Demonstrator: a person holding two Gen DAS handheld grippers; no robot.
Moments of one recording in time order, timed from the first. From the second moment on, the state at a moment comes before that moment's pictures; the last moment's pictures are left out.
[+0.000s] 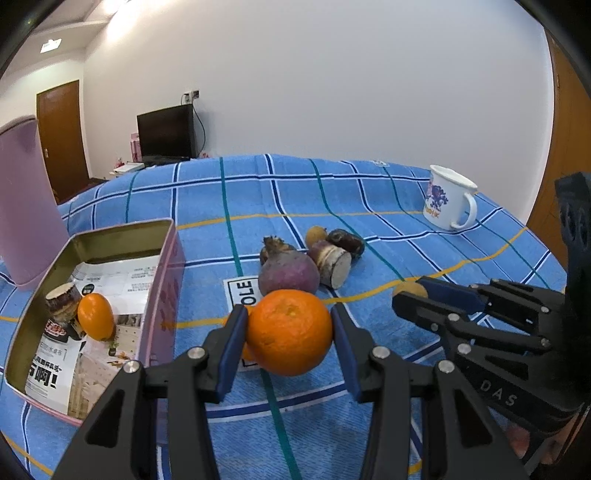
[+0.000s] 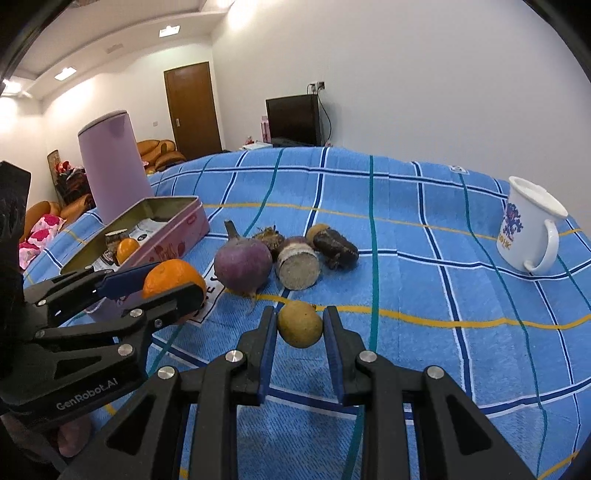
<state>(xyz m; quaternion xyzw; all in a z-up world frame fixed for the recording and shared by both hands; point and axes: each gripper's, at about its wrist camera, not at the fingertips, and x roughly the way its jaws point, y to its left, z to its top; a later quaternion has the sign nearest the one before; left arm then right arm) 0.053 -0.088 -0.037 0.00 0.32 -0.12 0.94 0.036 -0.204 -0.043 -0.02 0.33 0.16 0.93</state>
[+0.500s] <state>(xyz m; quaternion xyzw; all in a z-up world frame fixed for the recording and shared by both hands) 0.045 -0.089 -0.032 0.01 0.30 -0.11 0.95 0.026 -0.206 -0.036 -0.02 0.30 0.15 0.94</state>
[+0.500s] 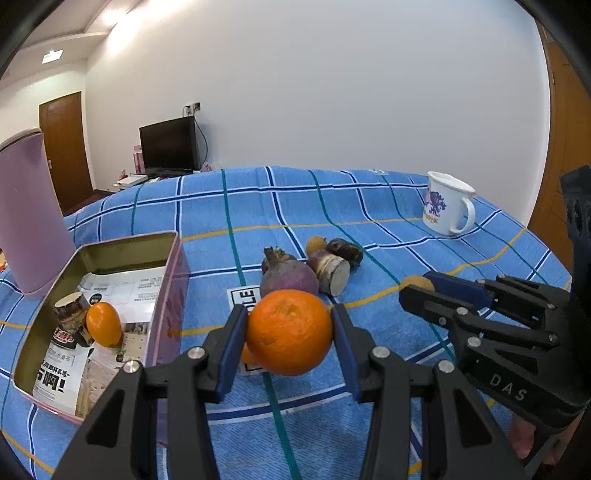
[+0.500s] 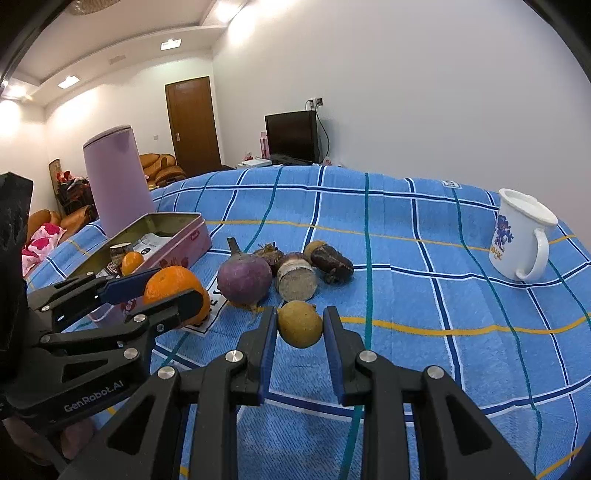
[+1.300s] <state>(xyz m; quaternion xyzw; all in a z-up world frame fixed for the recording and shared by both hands) 0.033 -0.089 -0.026 0.02 0.26 -0.11 0.96 0.015 -0.210 -0.029 -0.01 0.27 0.15 0.95</state>
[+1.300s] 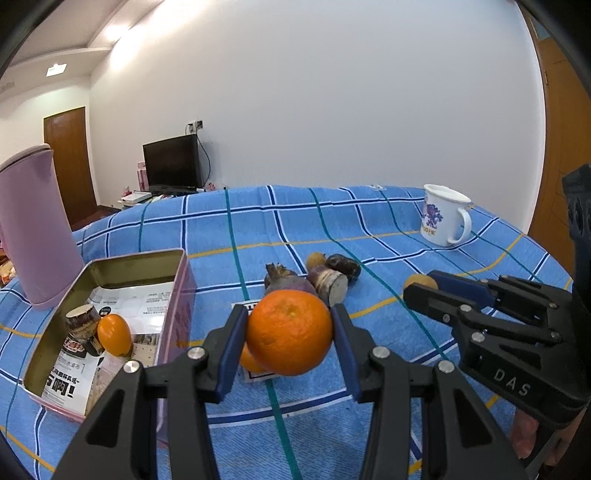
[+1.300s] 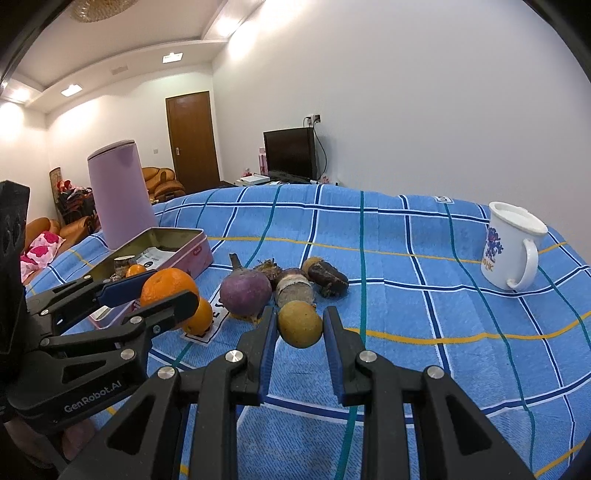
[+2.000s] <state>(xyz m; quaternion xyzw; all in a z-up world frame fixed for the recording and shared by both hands) 0.021 -0.090 -0.020 0.03 0.23 -0.11 0.97 0.005 -0.212 -0.025 -0.01 0.25 0.15 0.96</state>
